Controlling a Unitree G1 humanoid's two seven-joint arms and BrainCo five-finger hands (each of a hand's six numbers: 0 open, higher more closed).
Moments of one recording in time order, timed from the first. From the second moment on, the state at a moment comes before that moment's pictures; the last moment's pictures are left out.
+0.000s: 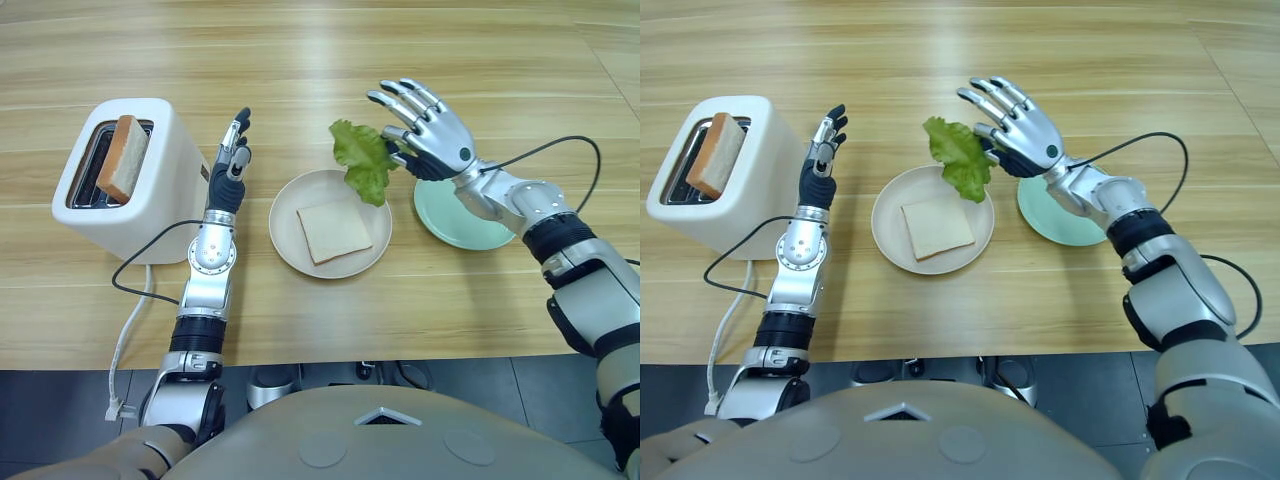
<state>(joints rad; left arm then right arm) -0.18 0.17 0.03 0.28 0.13 -0.41 0.02 -0.78 -0.58 0.68 0.77 -1.07 -0.64 -0.93</state>
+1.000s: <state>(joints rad) -0.19 0.18 0.03 0.35 0.13 -0.44 0.04 -0.67 -0.59 0.59 0.51 -0.77 -0.92 -0.14</state>
